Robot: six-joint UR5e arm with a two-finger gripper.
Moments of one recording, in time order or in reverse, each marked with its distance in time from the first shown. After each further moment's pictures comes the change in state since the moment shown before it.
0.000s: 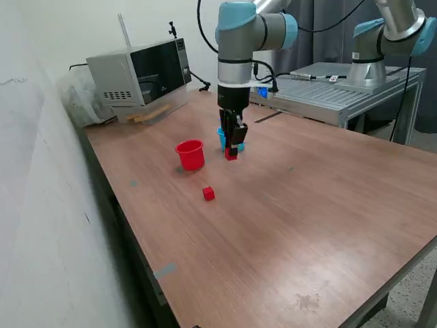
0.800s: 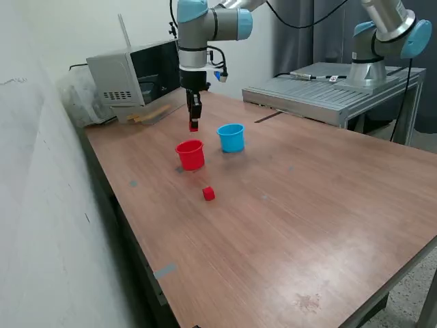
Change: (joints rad) arm -0.221 -0.036 0.005 0.028 -0.055 -0.157
